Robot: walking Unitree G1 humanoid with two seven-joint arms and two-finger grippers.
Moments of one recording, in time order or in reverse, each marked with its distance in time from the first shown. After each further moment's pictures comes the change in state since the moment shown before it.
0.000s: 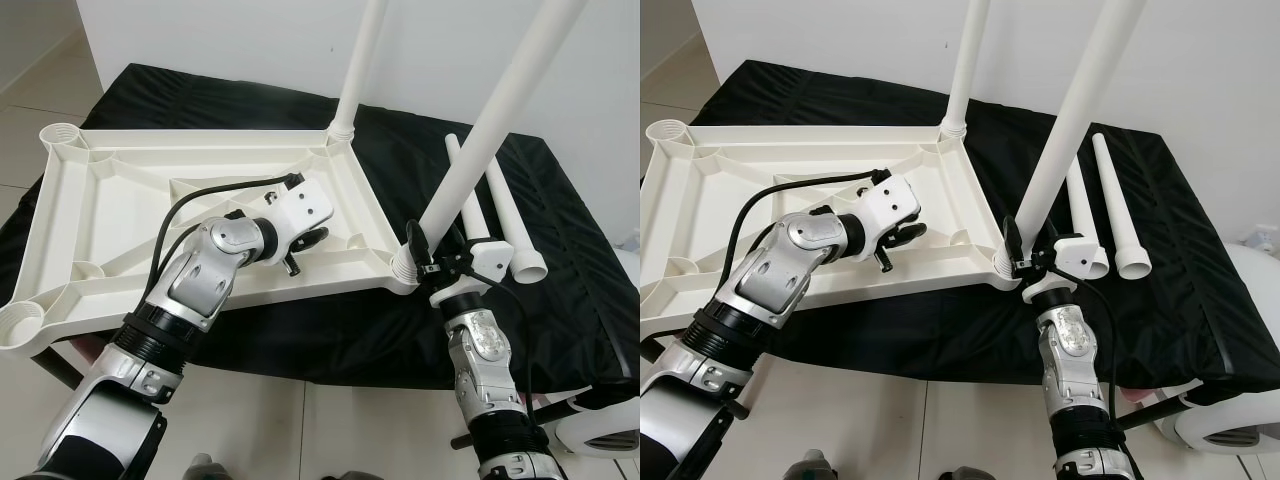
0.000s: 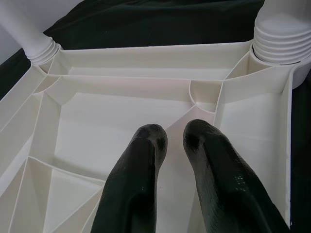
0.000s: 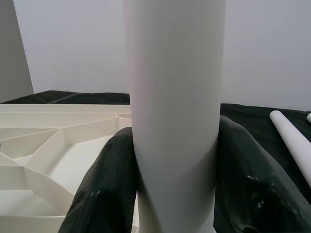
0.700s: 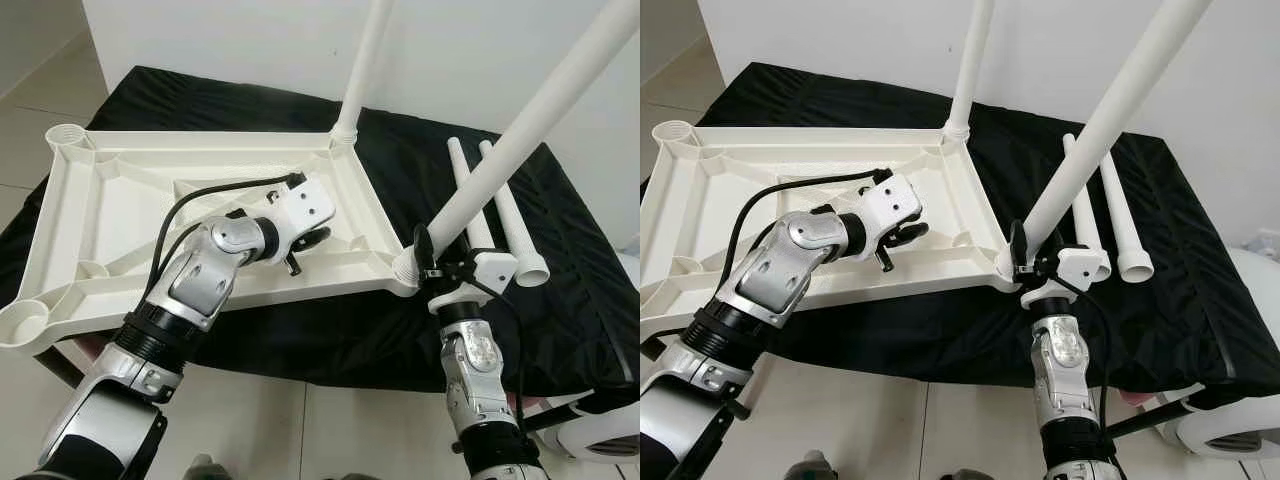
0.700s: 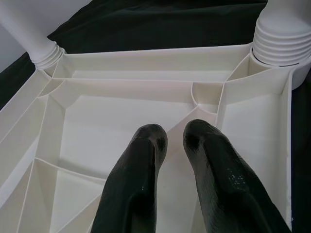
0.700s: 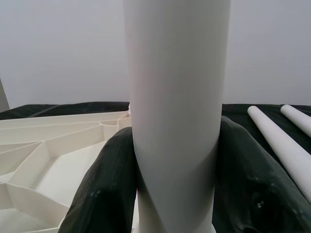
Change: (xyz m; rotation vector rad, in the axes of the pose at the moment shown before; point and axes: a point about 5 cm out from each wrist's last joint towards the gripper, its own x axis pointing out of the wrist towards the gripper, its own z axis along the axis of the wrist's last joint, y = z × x) left arm 0.000 0.000 0.002 0.011 -0.012 -0.009; right arm -0.009 0.003 -0.002 0.029 -0.016 -0.136
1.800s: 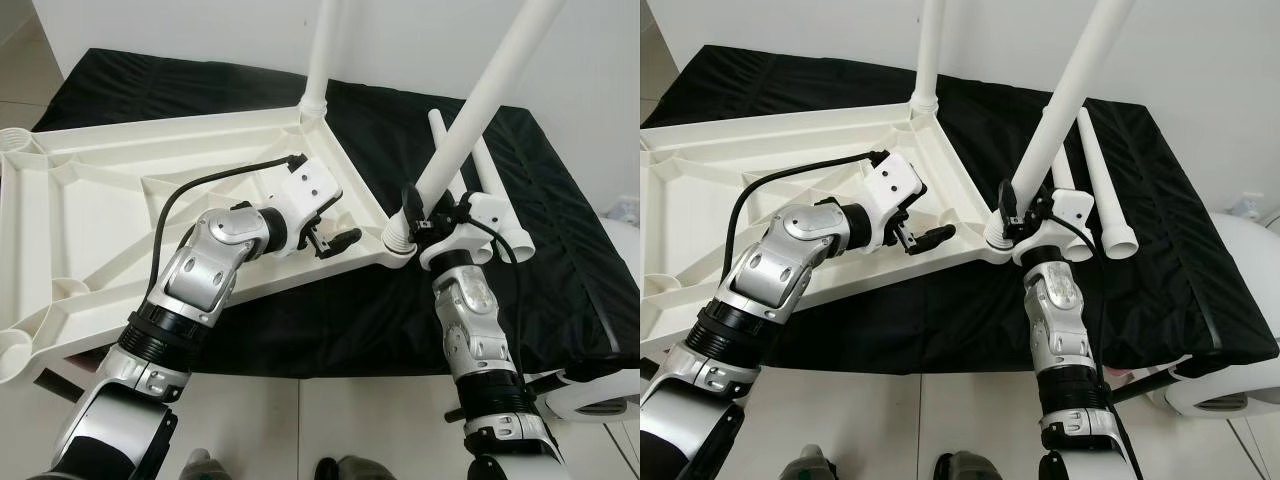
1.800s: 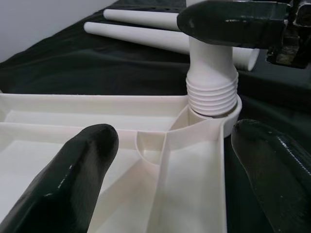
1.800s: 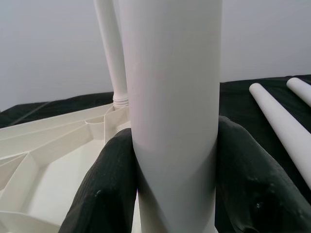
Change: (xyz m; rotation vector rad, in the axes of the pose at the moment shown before) left arm -0.006 0.005 0.023 -0.132 -0.176 -0.011; right arm 0.066 0.020 0.041 0.110 -0.003 0.113
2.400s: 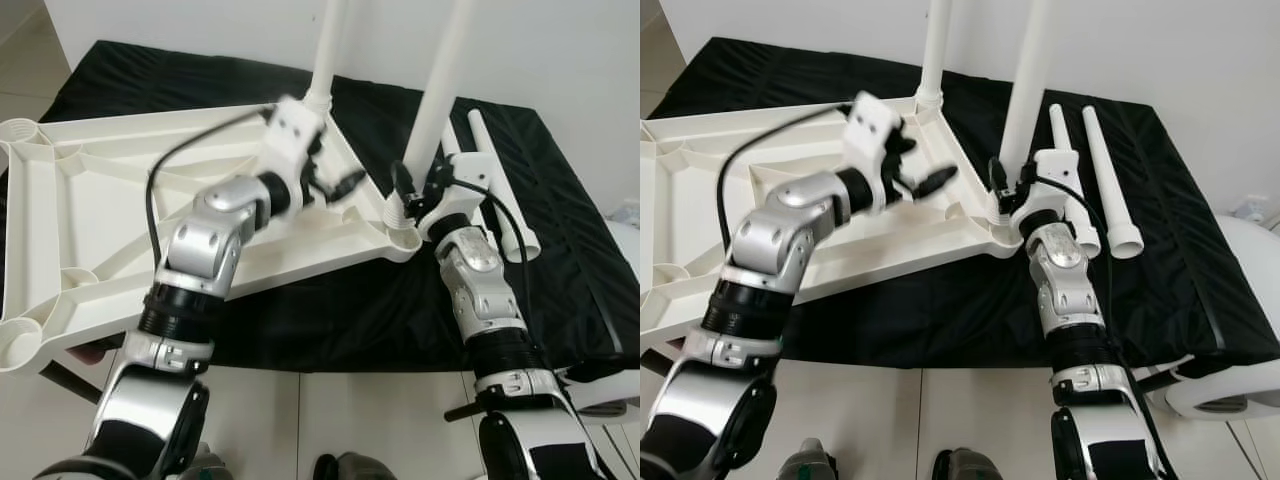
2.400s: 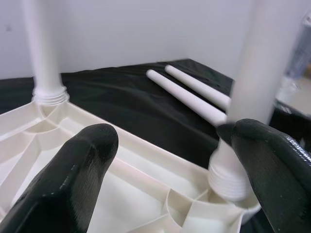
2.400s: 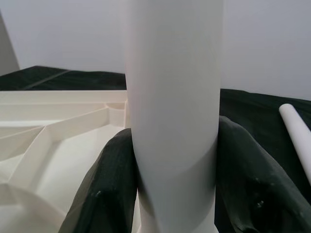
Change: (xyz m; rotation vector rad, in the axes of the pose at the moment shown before) left arm 0.001 0.033 0.035 -0.333 -0.207 0.234; right arm 0.029 0.002 0.013 -0.171 0.070 0.128
